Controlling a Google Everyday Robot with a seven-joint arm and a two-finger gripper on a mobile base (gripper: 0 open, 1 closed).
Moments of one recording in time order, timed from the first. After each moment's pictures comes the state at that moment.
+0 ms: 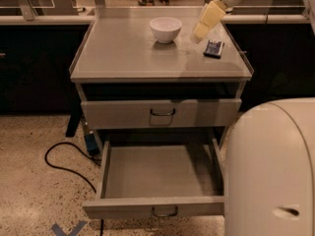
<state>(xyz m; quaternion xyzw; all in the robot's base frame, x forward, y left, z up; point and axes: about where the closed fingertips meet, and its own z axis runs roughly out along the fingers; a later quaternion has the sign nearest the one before) 0.721 -0.125 0.993 -0.59 0.73 0.05 0.34</state>
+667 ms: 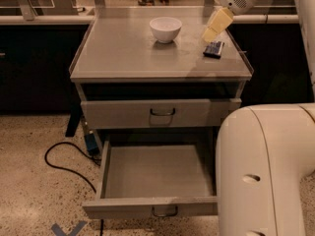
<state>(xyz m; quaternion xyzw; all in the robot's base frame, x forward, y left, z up) 0.746 -0.157 0.966 -0.57 0.75 0.07 0.34</state>
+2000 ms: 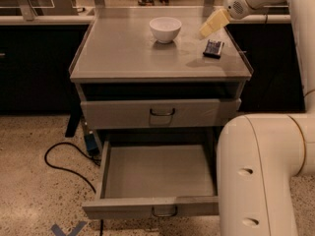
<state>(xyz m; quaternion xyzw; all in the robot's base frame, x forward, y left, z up) 0.811 -0.185 0.953 -0.46 0.78 0.07 0.43</state>
